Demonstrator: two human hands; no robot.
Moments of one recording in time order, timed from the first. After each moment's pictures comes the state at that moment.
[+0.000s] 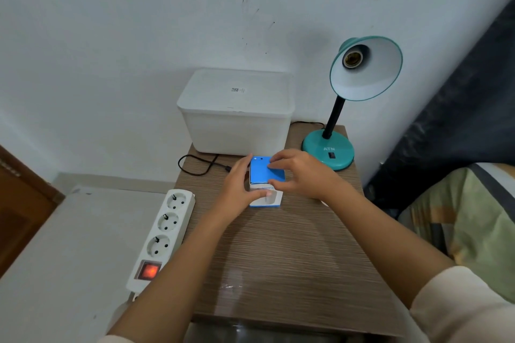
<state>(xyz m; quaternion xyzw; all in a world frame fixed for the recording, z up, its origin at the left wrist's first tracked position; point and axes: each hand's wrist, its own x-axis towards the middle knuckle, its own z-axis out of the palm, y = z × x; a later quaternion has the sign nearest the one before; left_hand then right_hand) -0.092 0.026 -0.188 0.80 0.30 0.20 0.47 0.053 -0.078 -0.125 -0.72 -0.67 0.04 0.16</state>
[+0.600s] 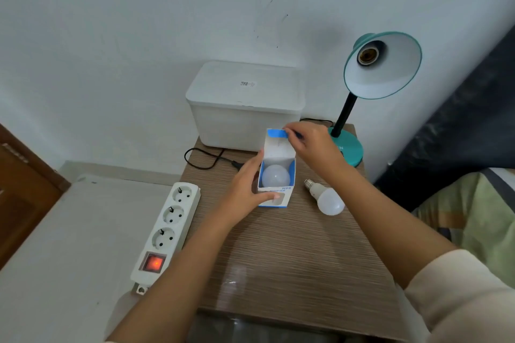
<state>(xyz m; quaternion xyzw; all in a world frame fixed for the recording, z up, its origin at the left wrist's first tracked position) -0.100 0.021 -0.195 0.81 0.26 0.20 0.49 0.061 -0.049 -0.109 -0.75 -0.57 -0.01 0.33</state>
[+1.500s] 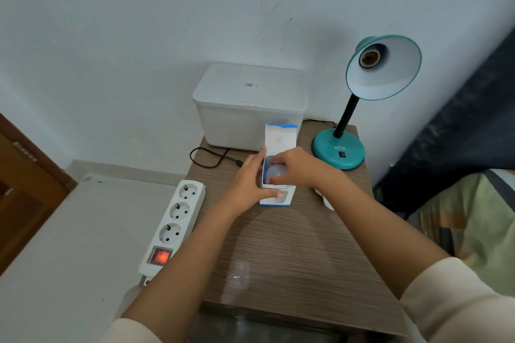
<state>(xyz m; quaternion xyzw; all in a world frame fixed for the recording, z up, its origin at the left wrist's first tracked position) -0.098 0.027 -0.185 0.81 0.28 0.16 0.48 0.033 -0.047 -0.118 -0.77 -0.58 0.23 0.10</state>
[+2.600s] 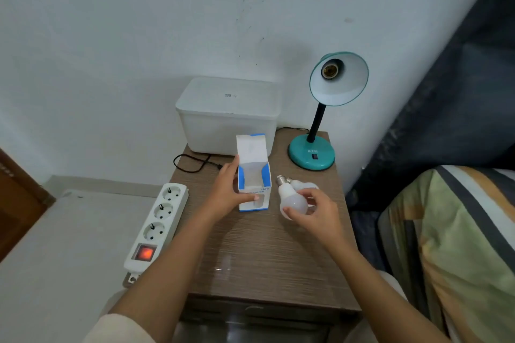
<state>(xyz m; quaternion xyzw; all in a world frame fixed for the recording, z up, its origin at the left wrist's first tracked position) -0.109 0.006 -0.182 0.78 0.29 0.21 0.52 0.006 -0.180 -0.158 -0.84 -0.32 0.17 0.41</state>
